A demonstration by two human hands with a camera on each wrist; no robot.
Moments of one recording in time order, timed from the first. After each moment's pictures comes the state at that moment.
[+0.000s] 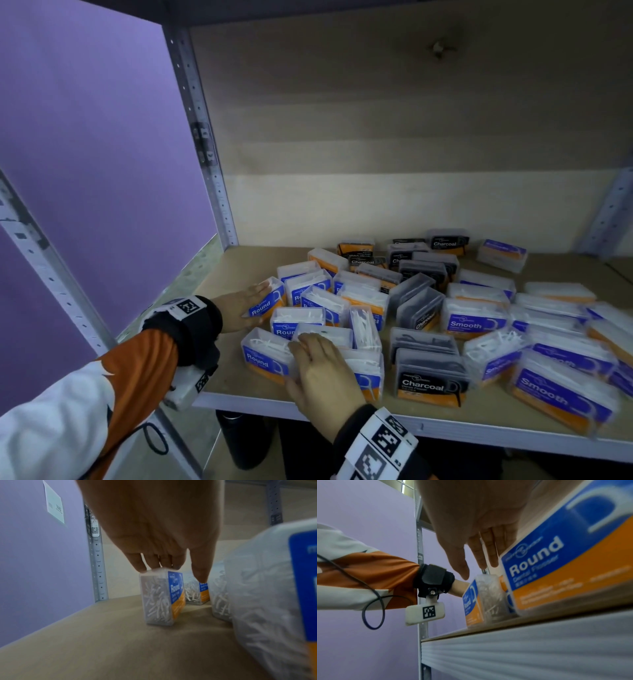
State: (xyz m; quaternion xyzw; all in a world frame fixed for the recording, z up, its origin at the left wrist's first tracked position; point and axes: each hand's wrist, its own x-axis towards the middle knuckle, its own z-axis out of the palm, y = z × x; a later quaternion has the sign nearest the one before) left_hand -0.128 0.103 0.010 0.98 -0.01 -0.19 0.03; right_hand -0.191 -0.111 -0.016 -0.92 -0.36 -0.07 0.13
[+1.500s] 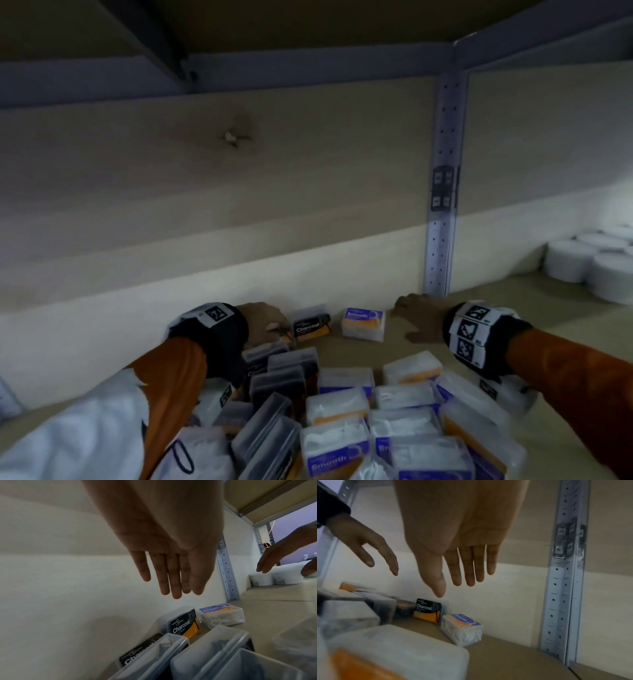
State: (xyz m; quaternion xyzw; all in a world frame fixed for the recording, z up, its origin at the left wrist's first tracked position) left_hand 0.108 -0.153 0.093 0.95 -0.23 -0.18 -0.09; right_hand 0.086 -0.448 0.061 -0.97 -0.17 0.10 -0.12
